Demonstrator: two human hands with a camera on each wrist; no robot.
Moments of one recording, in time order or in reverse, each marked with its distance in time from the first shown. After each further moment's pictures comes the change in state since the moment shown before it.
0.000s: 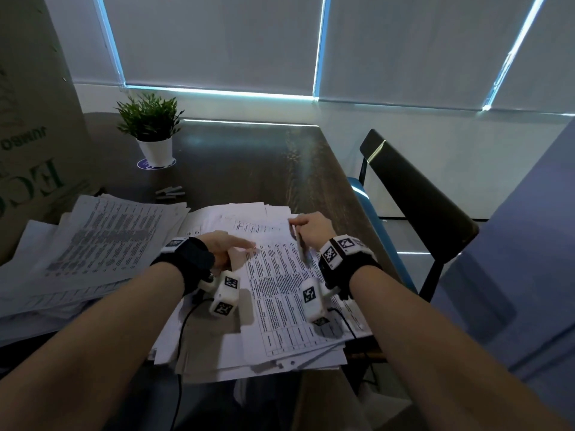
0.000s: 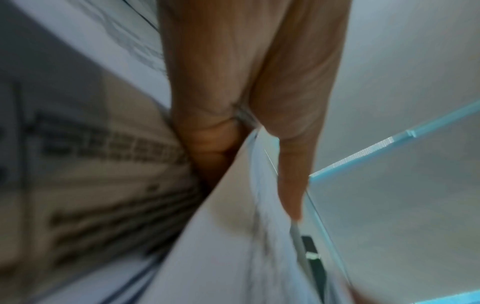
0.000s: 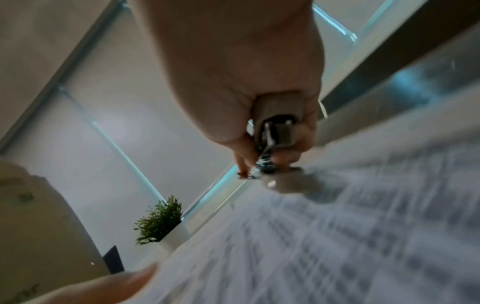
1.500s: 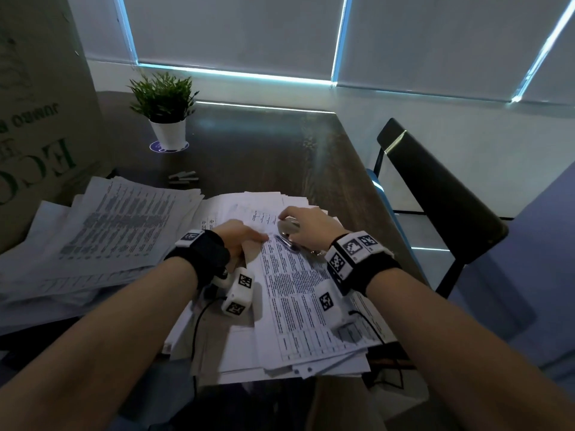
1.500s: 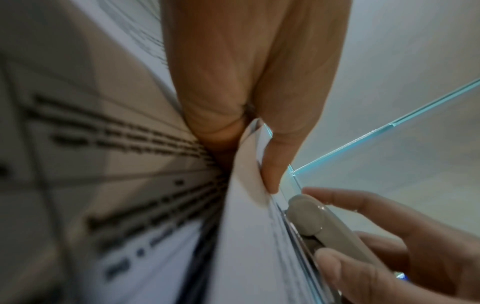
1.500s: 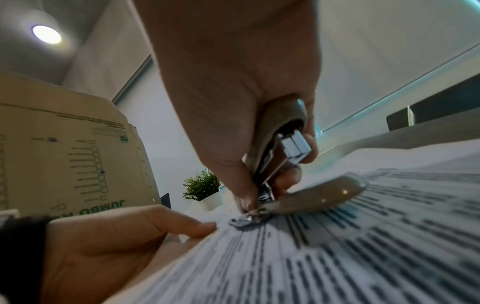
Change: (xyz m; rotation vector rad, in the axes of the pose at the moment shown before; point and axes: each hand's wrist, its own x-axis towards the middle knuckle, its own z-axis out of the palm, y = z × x) left_hand 0.024 -0.015 -0.010 -0.084 0.059 0.080; right_hand -0.016 -0.036 0.011 -0.484 -0.174 -0.273
